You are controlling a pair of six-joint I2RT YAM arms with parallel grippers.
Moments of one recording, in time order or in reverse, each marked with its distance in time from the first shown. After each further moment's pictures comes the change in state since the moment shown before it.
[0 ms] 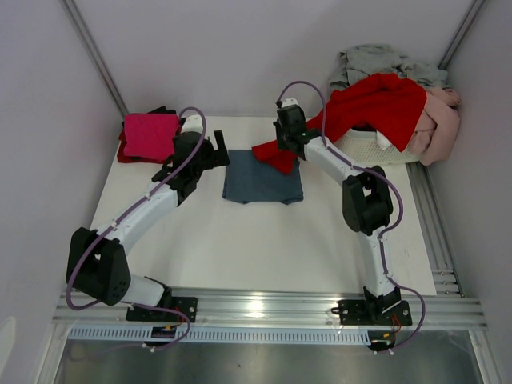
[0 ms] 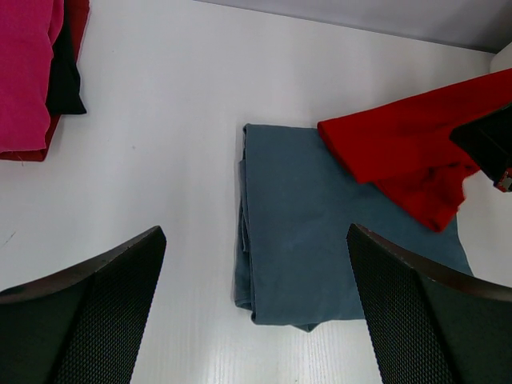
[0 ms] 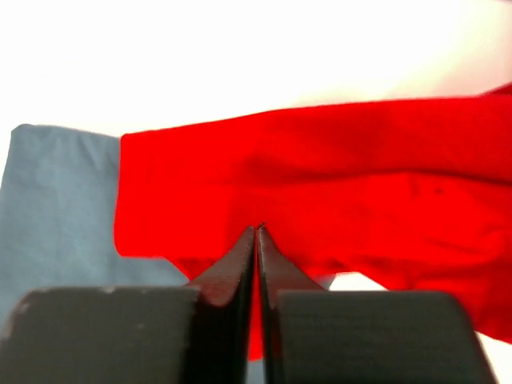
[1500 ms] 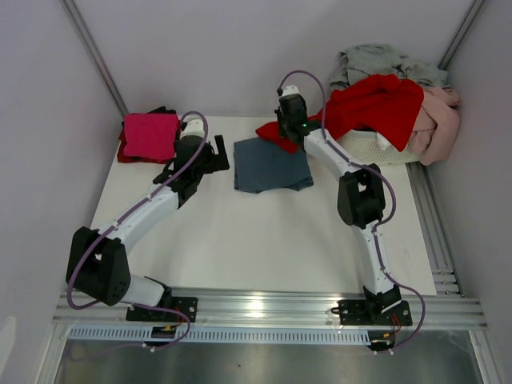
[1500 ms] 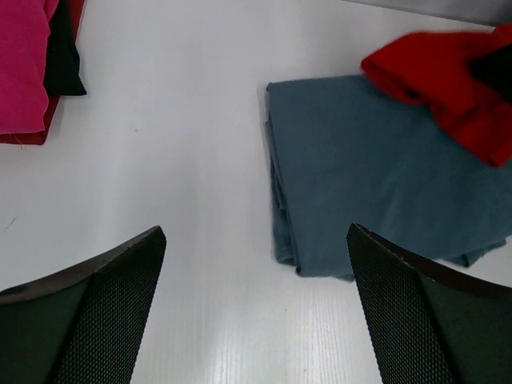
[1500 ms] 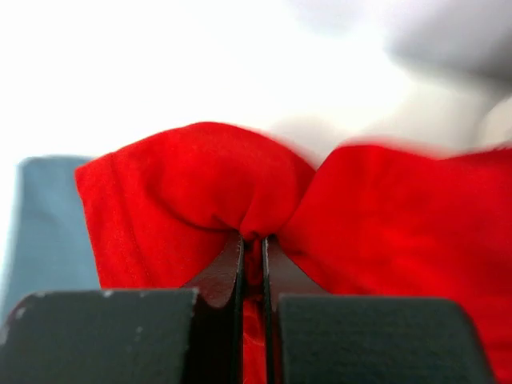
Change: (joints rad) left arm -0.001 -0.001 -0.037 0.002 0.000 0.006; right arm -0.031 0.140 0.180 -0.010 0.034 -0.064
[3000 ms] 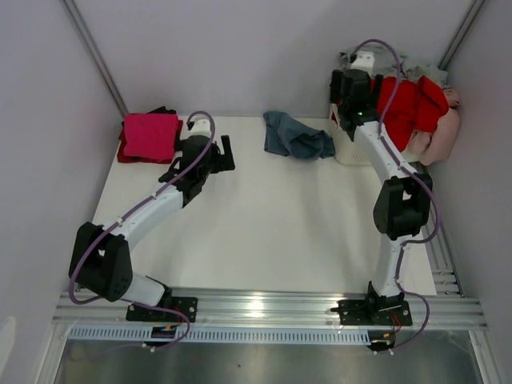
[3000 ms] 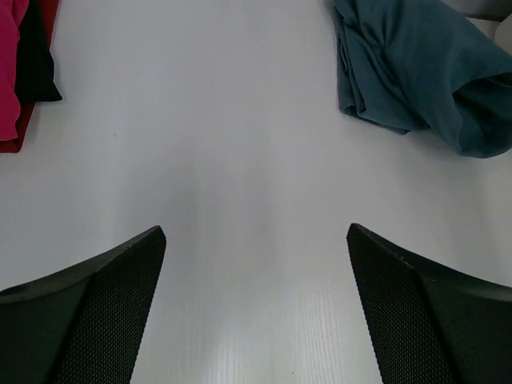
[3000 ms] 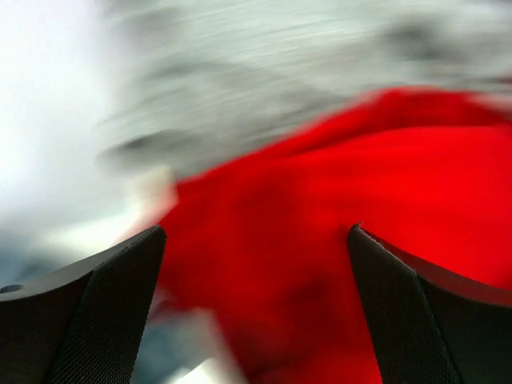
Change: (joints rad) left arm -0.036 0.032 0.019 0.015 -0.007 0.002; right arm -0.277 -0.337 -0.185 0.254 0.310 -0.107
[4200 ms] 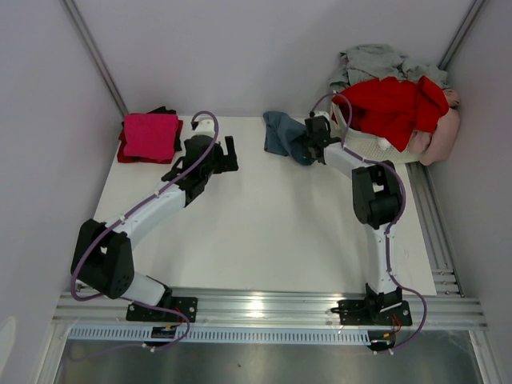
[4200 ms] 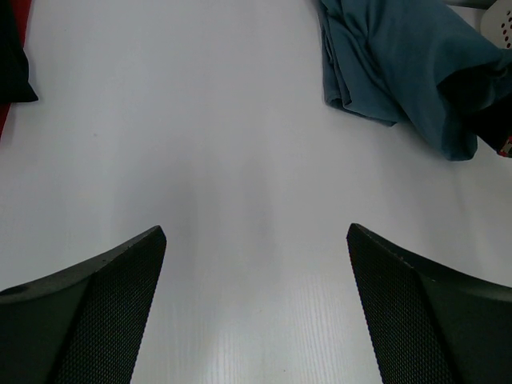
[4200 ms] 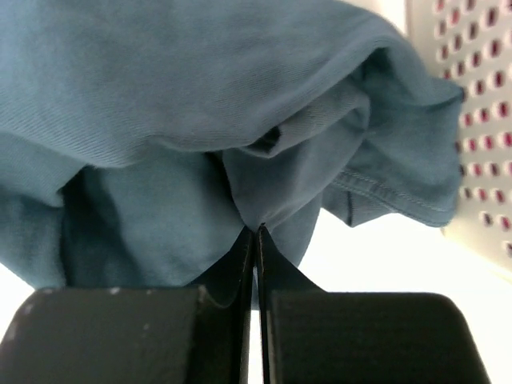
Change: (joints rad) left arm -0.016 0.021 0.011 0.004 0.025 0.000; right arm 0.143 0.217 -0.196 -0.122 -0.319 0.267
